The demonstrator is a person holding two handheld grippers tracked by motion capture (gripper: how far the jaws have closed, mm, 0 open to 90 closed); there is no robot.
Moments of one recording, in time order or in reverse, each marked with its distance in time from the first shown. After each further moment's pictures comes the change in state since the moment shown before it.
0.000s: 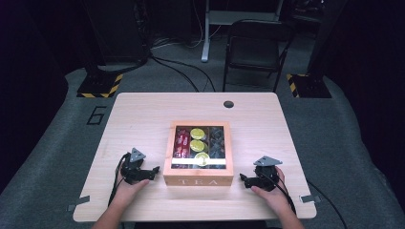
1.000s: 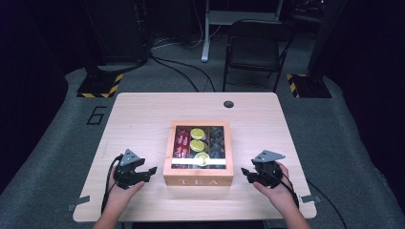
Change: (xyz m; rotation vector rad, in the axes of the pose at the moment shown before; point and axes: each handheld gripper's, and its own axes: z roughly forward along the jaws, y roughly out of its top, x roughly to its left) left arm -0.024 0.018 -0.063 -0.076 -0.073 -0.023; right arm 0.024 0.049 -0.059 -0.013 0.028 -0.121
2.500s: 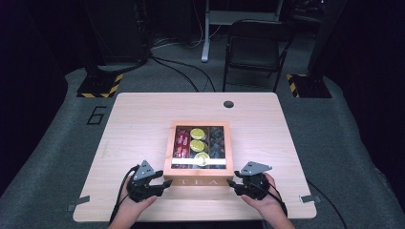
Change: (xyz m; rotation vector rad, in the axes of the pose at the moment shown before) left arm -0.054 -0.004 0.004 0.011 -0.145 0.111; right arm 0.046 -0.009 0.012 -0.025 0.149 -0.054
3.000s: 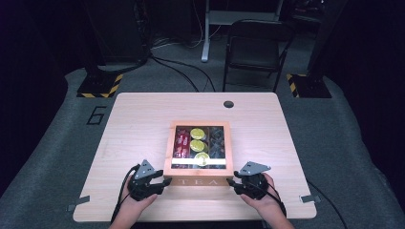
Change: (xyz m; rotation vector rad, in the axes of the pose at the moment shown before) left arm 0.001 -0.001 0.005 0.000 0.033 -0.002; right arm 0.000 -0.001 0.004 -0.002 -0.009 -0.005
